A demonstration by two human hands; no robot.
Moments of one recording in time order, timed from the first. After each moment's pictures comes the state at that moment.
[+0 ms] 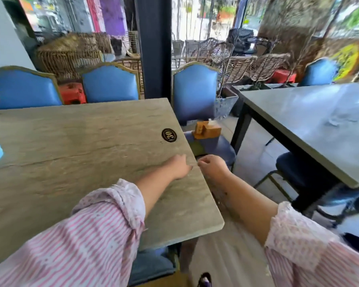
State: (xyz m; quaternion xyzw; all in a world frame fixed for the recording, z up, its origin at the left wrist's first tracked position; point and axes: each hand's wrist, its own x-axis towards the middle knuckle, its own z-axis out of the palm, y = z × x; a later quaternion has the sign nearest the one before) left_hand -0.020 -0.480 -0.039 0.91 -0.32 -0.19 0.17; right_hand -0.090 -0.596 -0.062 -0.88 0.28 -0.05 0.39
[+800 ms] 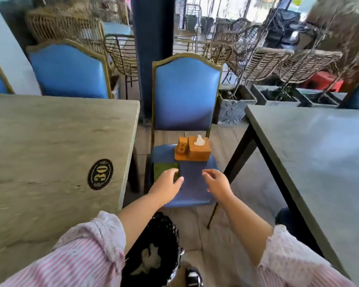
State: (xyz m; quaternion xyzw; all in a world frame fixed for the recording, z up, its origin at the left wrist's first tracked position) left_hand 0.124 -0.795 -0.132 0.90 -0.17 -0.22 0.33; right_hand 0.077 -0.959 -0.159 -0.80 0.32 -0.03 0.52
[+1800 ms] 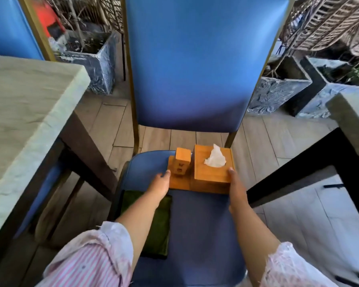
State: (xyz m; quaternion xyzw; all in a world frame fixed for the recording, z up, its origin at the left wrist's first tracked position) left_hand 0.408 -0.961 -0.386 0.82 0.18 -0.32 0.45; right_hand 0.345 -1.147 -0.412 -0.61 0.44 -0.02 0.66
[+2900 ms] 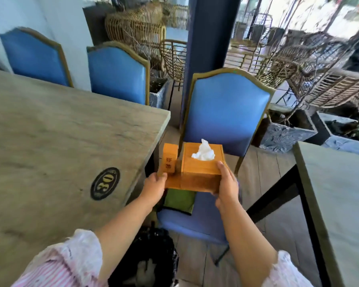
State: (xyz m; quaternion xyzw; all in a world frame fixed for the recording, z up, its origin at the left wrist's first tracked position) left_hand 0.200 -0.808 -0.126 0.80 0.19 -0.16 0.54; right_hand 0.197 -0.987 -0.127 -0.55 0.35 -0.03 0.76
